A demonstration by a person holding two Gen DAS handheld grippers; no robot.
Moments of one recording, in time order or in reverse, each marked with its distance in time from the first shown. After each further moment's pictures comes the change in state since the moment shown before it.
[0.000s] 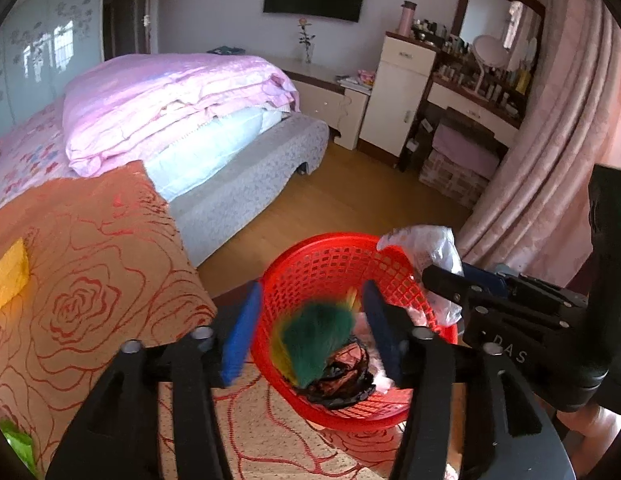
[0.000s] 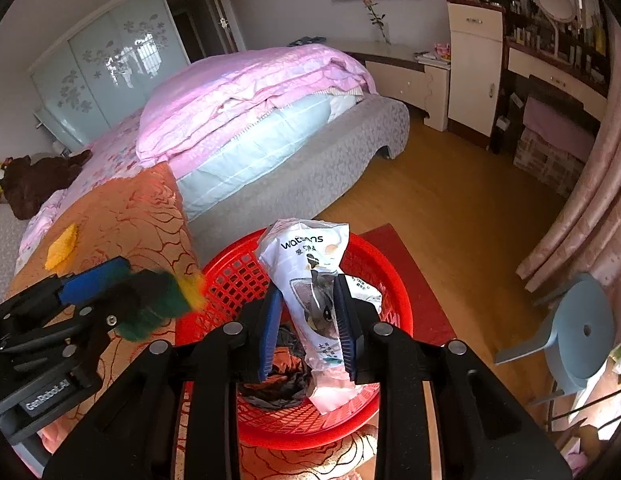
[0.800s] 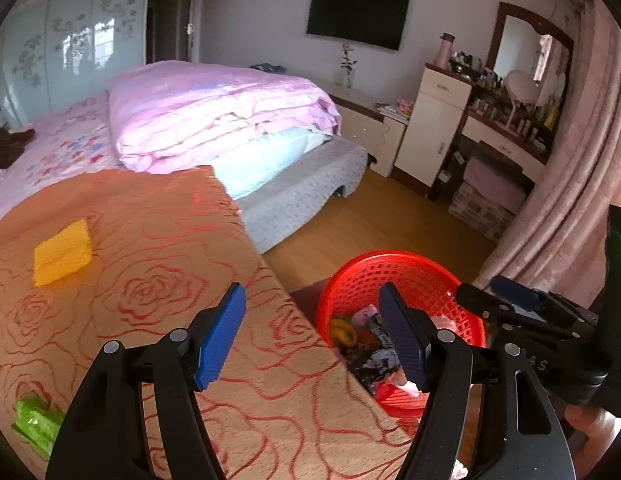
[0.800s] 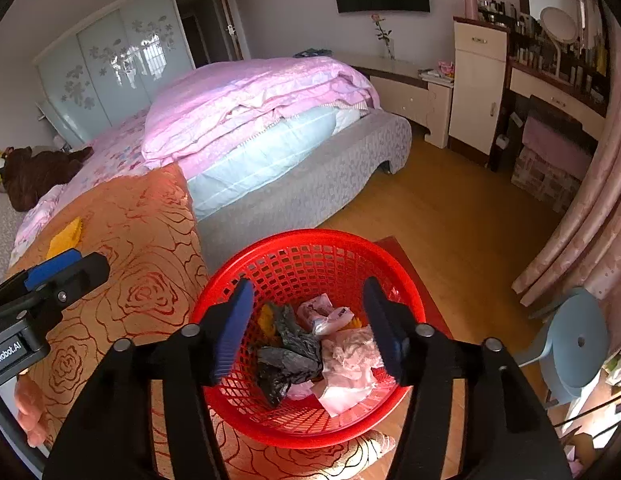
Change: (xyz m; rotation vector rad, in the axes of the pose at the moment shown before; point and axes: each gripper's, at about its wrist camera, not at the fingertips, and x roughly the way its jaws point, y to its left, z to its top) left arm -0.044 0.044 -0.015 -0.092 -0.087 0.106; right arm -0.012 0.024 -0.006 -0.051 -0.061 -0.013
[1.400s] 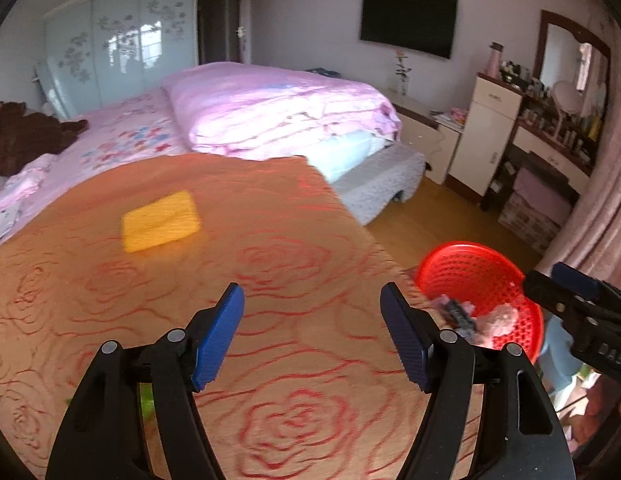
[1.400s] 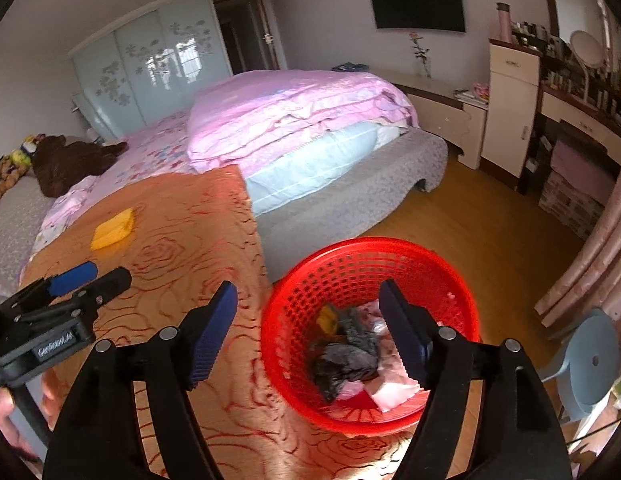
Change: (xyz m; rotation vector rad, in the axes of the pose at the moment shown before) left arm -0.035 0.065 -0.025 -0.058 -0.022 0.182; right arm -0.026 0.053 -0.007 -0.082 -0.041 0.111
